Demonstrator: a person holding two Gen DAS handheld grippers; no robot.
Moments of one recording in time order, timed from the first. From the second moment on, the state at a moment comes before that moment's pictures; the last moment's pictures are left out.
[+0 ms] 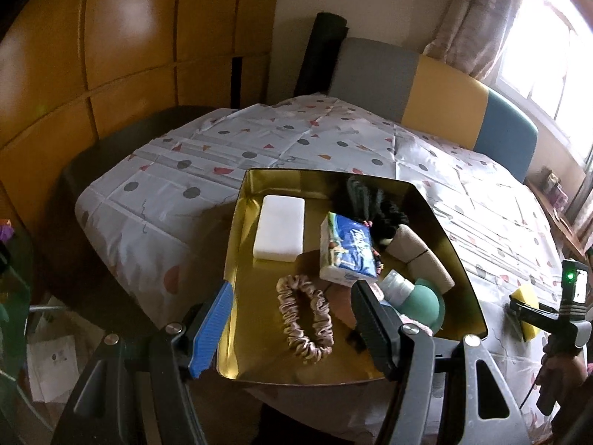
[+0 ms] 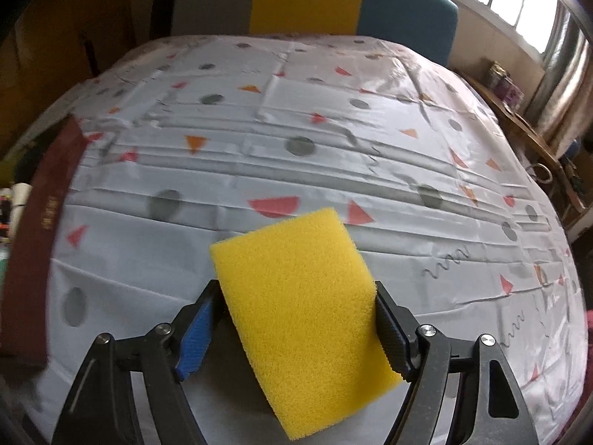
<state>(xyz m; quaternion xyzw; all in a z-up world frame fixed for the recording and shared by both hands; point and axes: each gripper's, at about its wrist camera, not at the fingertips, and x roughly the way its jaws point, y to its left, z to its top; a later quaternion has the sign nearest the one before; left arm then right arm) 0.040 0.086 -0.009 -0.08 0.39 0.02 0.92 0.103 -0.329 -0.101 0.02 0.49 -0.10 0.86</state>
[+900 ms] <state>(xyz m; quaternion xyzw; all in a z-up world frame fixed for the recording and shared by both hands) 0.044 0.093 -0.017 -0.08 0.40 0.03 0.91 0.173 -0.075 -0.052 -0.05 0.47 0.14 0.87</state>
